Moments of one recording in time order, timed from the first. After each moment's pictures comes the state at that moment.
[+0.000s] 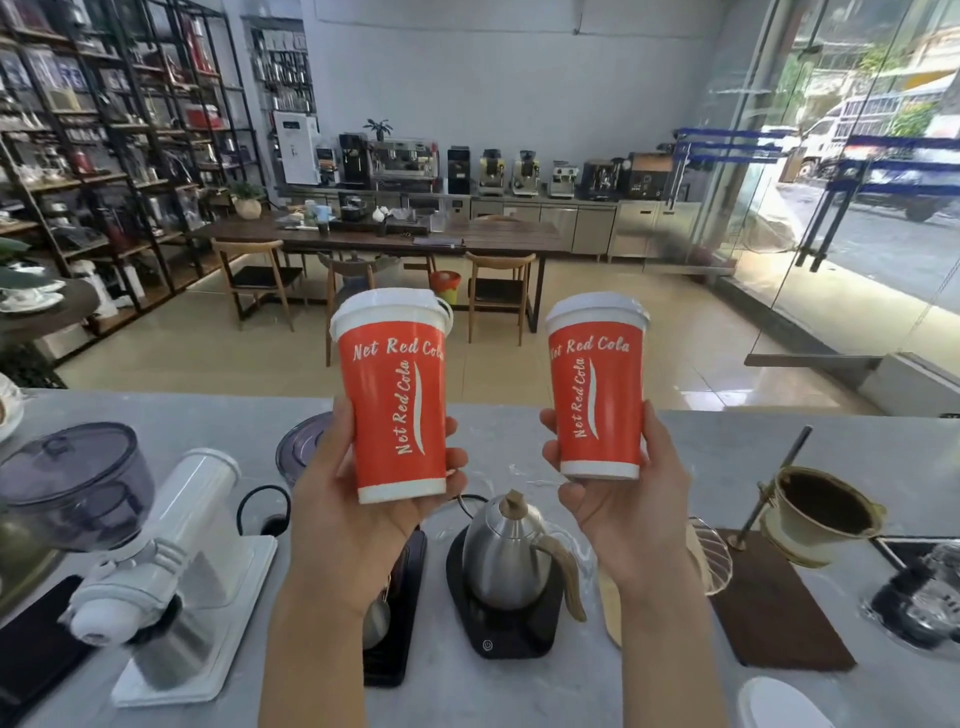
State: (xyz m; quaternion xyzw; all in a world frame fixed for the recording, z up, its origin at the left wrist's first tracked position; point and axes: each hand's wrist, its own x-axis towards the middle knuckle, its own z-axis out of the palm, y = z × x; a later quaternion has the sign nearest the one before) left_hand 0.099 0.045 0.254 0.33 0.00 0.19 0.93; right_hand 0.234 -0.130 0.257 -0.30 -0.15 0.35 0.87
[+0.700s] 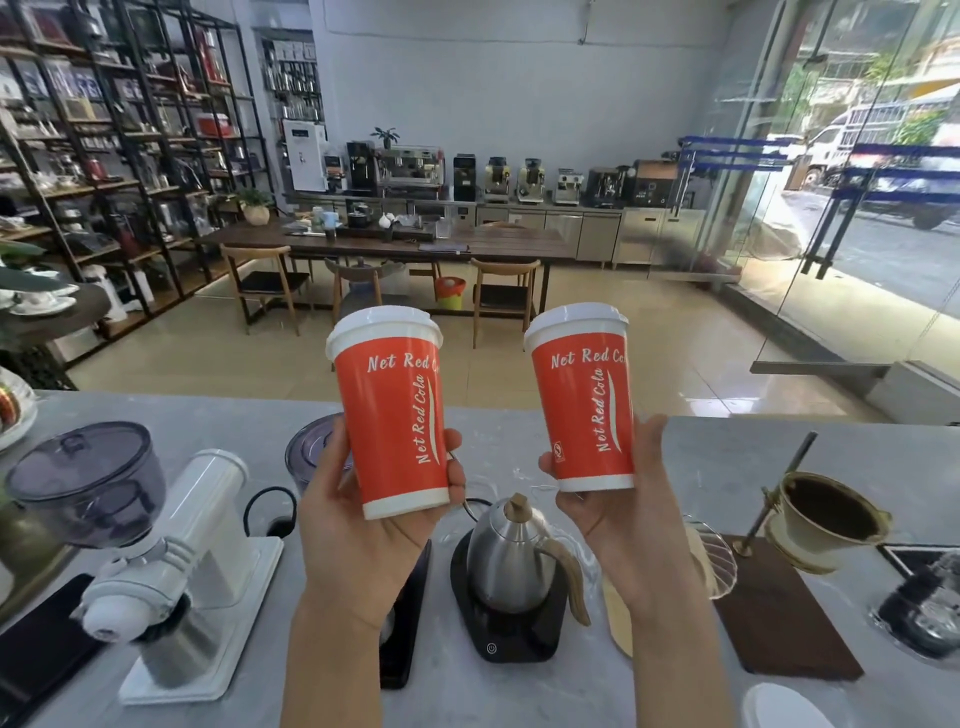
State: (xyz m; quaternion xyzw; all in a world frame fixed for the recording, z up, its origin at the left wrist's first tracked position) left_hand 0.096 0.037 0.249 0.24 -0.03 0.17 0.95; right_hand 0.224 -0.133 0.252 -0.35 -0.20 0.29 0.87
